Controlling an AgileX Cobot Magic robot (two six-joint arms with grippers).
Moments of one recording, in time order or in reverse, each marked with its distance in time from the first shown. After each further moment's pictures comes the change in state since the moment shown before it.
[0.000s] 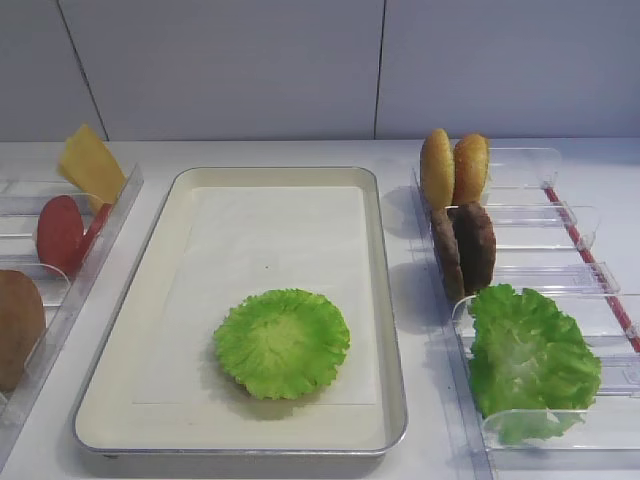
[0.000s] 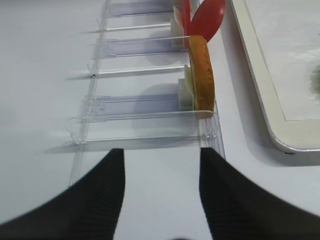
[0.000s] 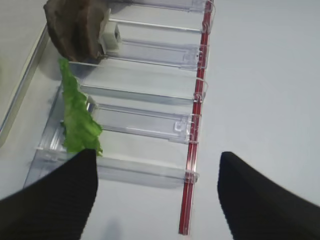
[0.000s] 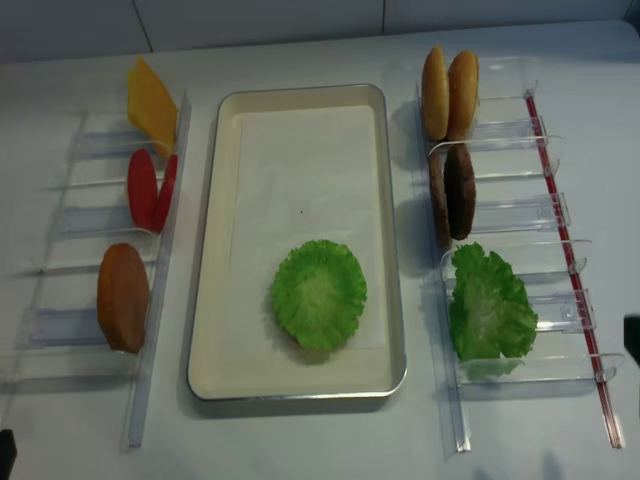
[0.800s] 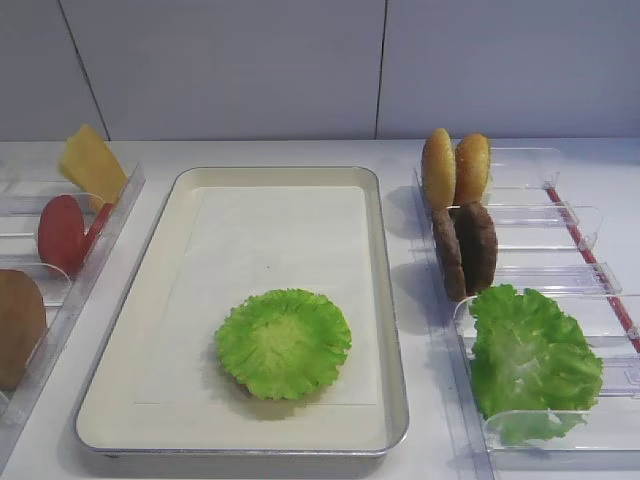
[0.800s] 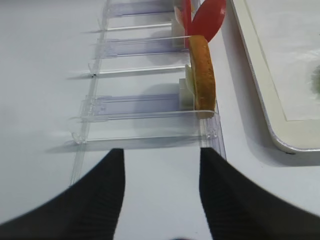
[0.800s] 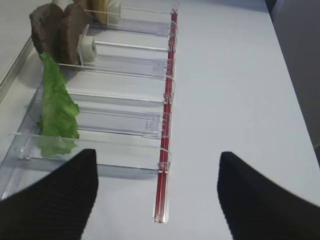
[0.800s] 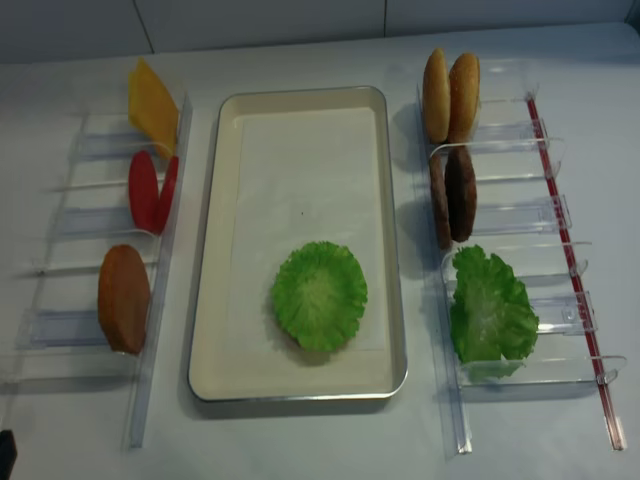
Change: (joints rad) left arm 0.000 0.000 0.000 0.000 0.000 0.000; right arm -0.002 -0.401 0.083 -0.104 0.082 0.068
